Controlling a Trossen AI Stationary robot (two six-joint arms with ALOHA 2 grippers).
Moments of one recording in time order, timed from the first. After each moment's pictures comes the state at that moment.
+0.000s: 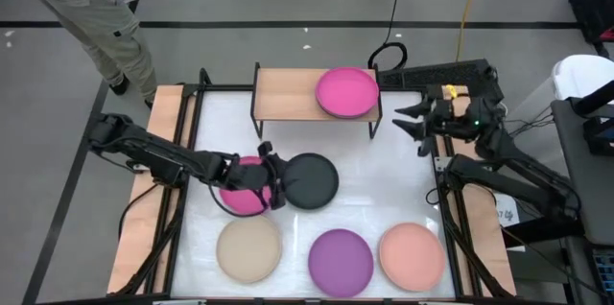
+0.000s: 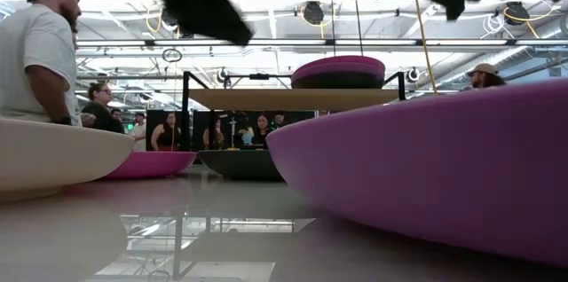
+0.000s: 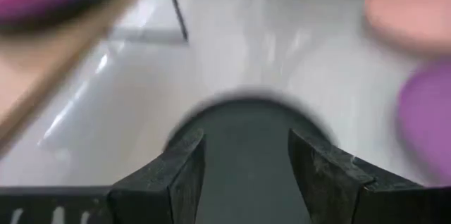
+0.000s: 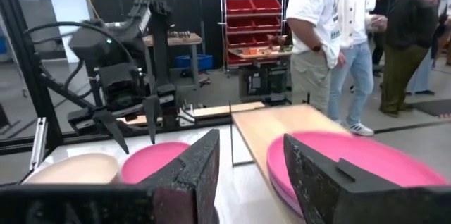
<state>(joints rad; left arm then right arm) -0.25 1.41 0.90 -0.12 -0.46 -0.20 -0.62 0.43 0.48 -0.04 -0.42 0.07</state>
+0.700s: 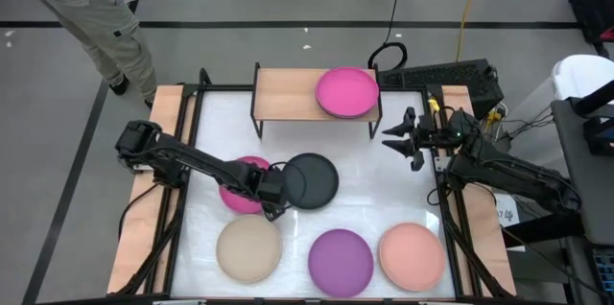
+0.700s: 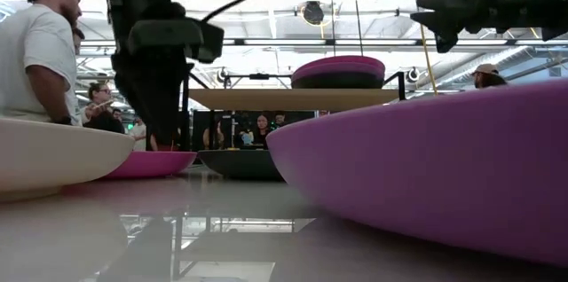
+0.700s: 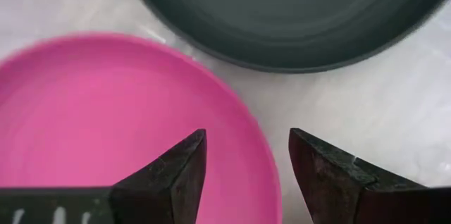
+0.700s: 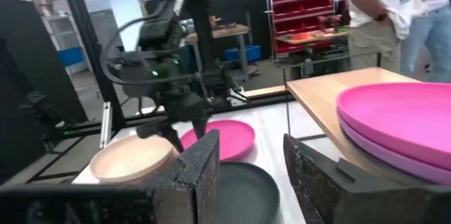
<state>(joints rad) -0.25 1.68 1.07 -0.74 -0.15 -0.82 -0.52 0.43 0.24 0.20 -0.53 0.19</state>
